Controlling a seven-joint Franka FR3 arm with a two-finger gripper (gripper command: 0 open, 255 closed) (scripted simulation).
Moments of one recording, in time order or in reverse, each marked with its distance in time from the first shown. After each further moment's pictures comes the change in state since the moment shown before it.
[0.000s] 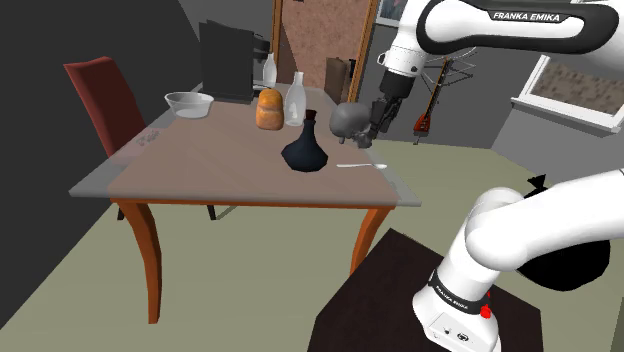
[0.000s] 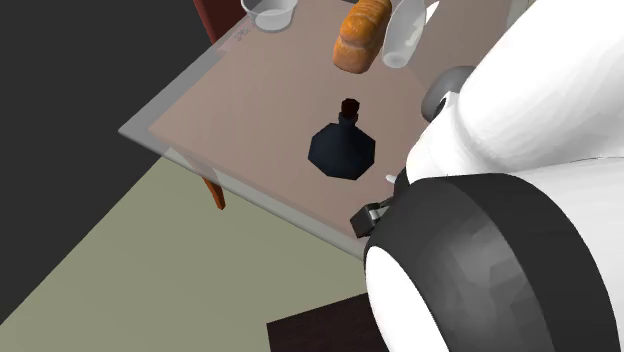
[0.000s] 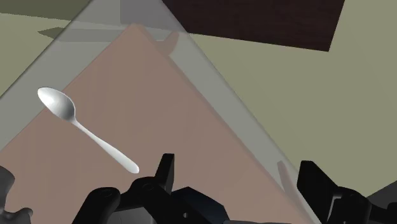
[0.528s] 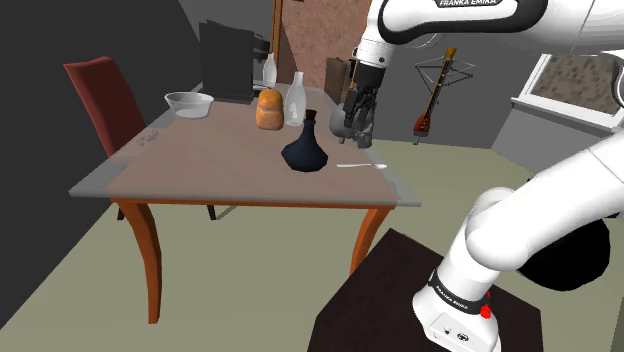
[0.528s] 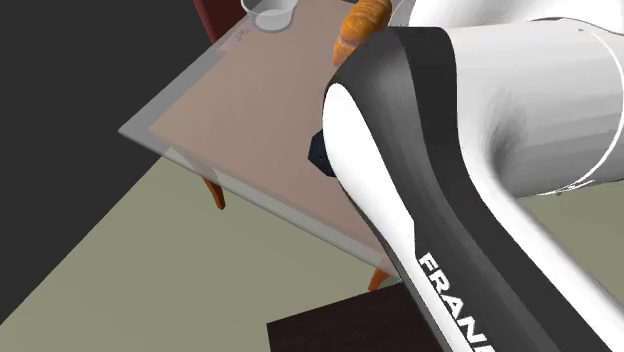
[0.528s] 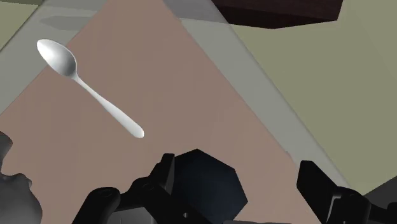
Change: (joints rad) arm 0.010 0.270 -0.005 0.204 0.011 0.042 0.008
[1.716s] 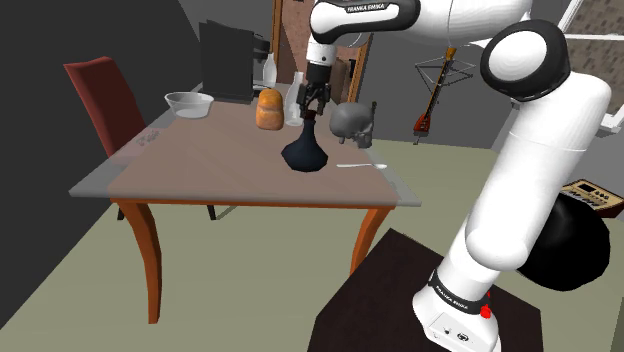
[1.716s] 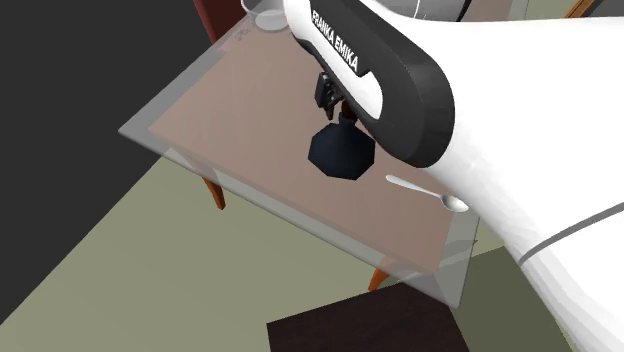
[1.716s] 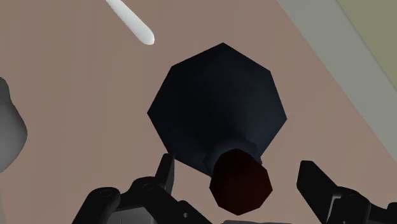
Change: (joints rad) arm 0.001 0.565 -0.021 0.522 0.039 -0.012 -0.005
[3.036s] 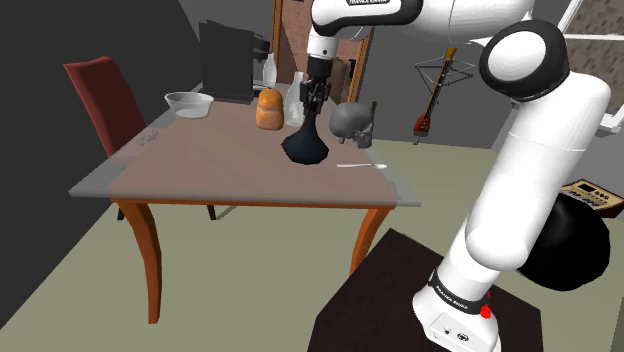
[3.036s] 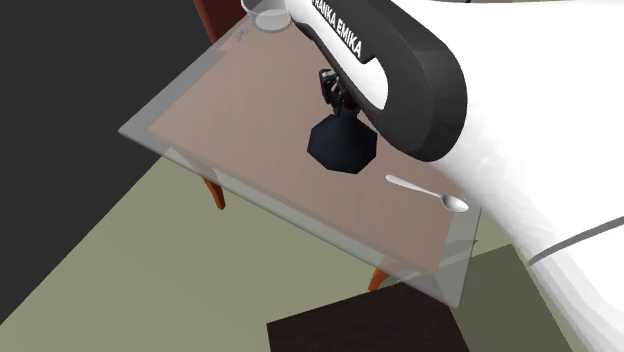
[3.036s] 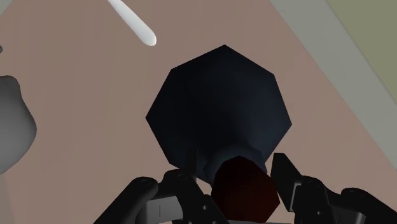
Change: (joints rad) arm 0.000 0.003 0.000 0.048 0.000 -0.046 0.002
